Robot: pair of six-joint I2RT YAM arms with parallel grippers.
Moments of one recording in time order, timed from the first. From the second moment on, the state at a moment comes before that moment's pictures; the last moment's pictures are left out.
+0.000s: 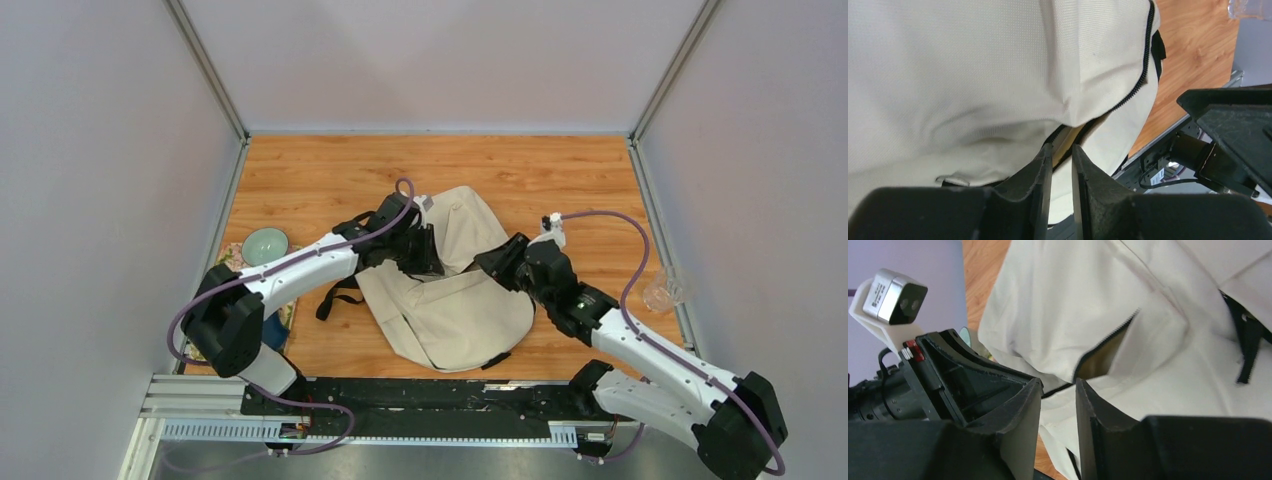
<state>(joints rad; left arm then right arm) -0.75 1.55 1.07 -0.37 0.27 -0.70 0.70 0.89 0.54 -0.10 0.18 1.12</state>
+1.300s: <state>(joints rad) -0.70 0.95 0.54 -0.28 0.00 -0.72 0.70 1.20 0.76 -0.16 0.12 0.95</state>
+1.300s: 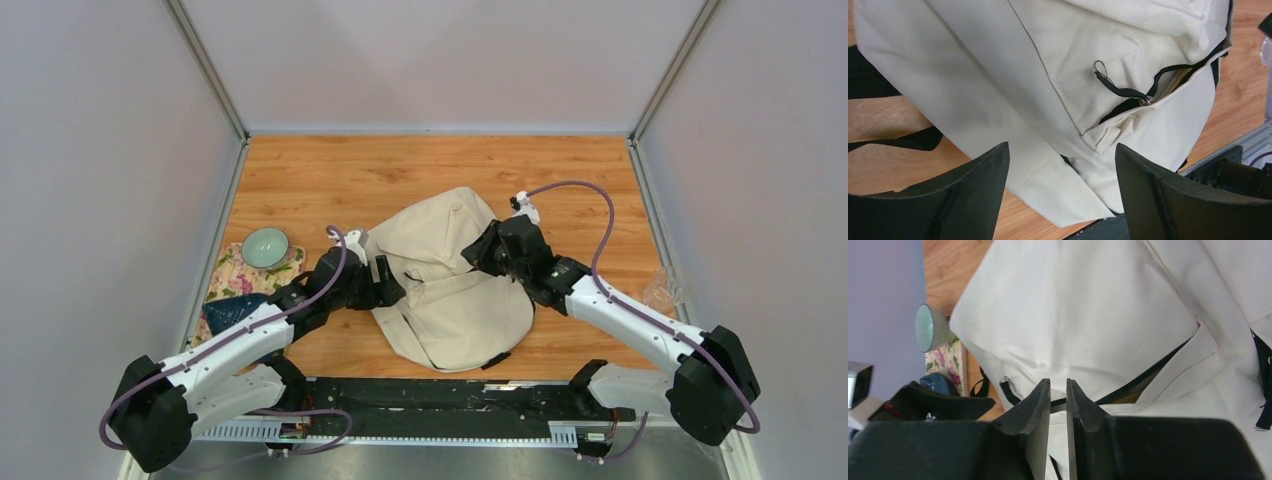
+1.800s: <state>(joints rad) -0.68 1.05 0.47 -0.09 0.02 -0.83 0.75 1.14 0.79 -0.17 0.05 0.90</state>
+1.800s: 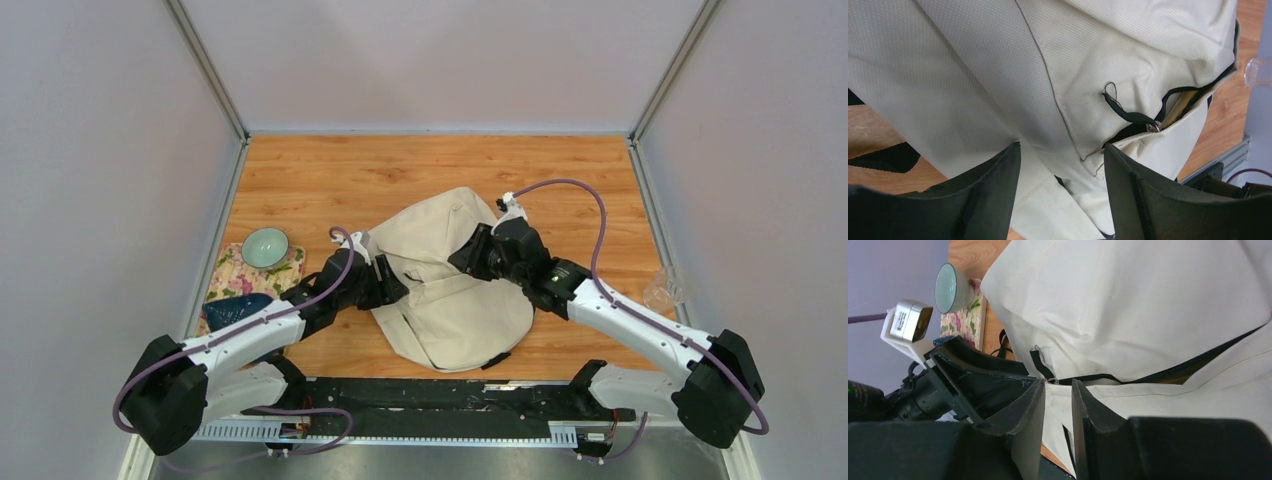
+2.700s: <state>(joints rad) -0.67 1.04 0.45 0.00 0.01 -0.78 0.94 1.48 1.16 -0.34 0.02 0.63</state>
